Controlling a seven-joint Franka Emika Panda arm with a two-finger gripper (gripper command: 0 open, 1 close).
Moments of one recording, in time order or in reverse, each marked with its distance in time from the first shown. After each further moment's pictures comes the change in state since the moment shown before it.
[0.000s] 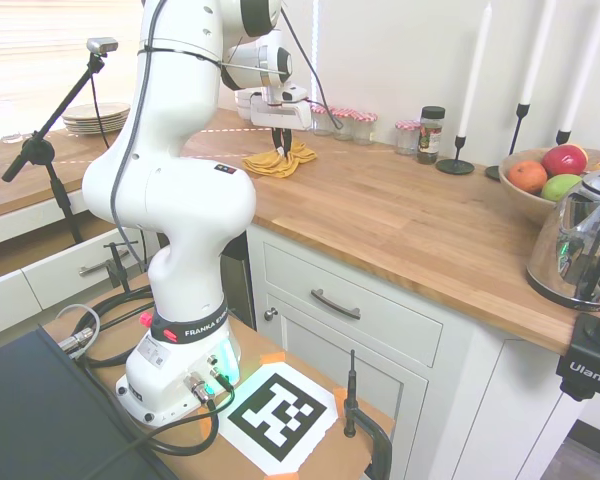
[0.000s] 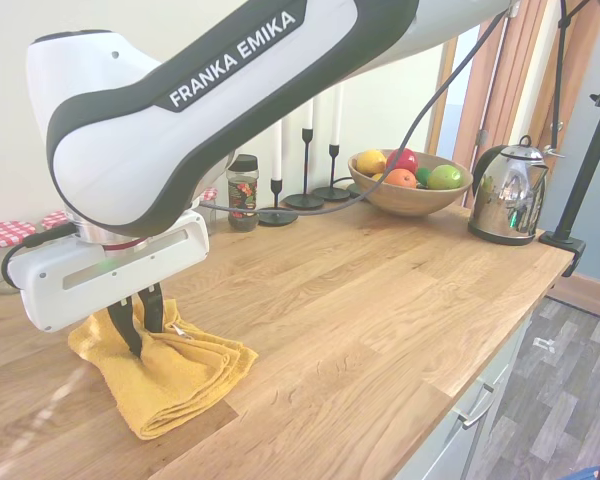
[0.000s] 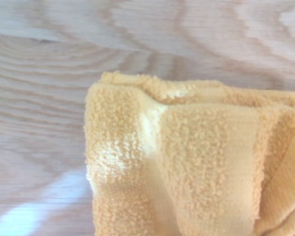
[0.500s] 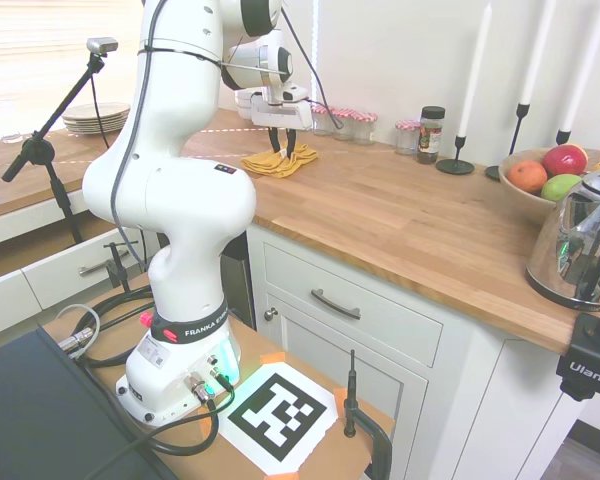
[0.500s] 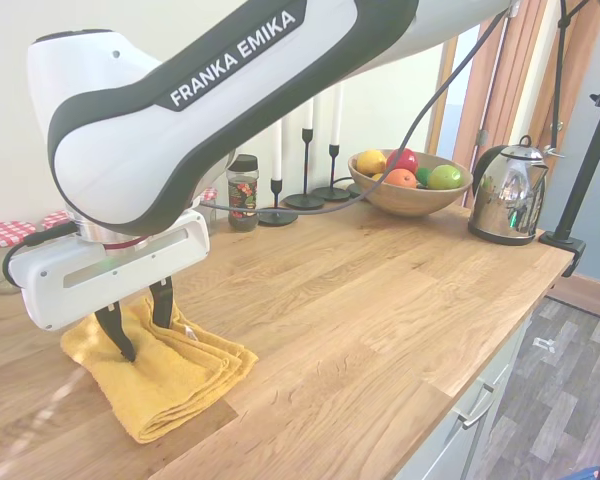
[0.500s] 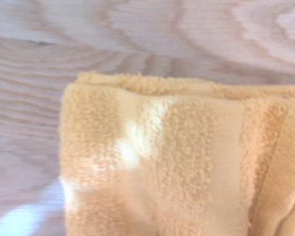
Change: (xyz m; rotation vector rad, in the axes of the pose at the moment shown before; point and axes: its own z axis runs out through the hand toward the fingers) arm 0.001 0.000 -0.001 0.002 0.001 0.001
